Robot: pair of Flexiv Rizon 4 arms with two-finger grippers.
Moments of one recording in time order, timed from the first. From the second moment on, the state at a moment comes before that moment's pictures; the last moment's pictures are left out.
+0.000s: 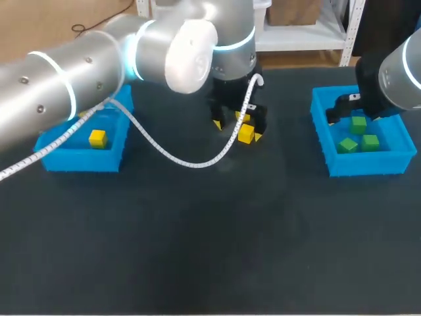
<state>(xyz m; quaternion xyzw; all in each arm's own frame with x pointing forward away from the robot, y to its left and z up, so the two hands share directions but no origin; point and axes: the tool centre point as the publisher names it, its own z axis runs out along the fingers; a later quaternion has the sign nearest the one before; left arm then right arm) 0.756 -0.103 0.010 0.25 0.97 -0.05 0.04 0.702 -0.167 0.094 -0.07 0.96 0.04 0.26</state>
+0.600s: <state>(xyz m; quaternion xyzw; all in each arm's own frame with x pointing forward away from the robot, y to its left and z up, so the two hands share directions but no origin) 0.768 -0.114 -0.011 0.27 0.96 -0.01 0.05 0.702 -0.167 0.094 -0.07 0.96 0.04 0.26</state>
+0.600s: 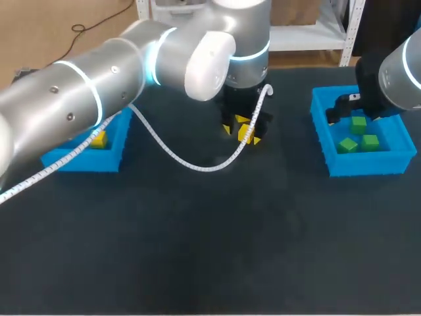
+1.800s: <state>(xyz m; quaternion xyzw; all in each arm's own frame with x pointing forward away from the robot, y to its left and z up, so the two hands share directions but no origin) 0.795 0.198 0.120 0.03 0.98 0.13 0.12 0.702 -0.167 0.094 -0.07 0.96 0.04 0.26</state>
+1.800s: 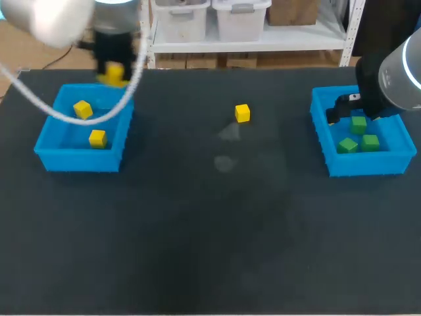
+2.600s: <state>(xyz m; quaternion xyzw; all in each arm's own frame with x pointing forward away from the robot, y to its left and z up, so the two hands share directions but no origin) 0.763 0.136 0.135 0.12 0.96 0.00 0.26 0.702 -0.166 0.094 -0.07 0.96 0.04 0.26</state>
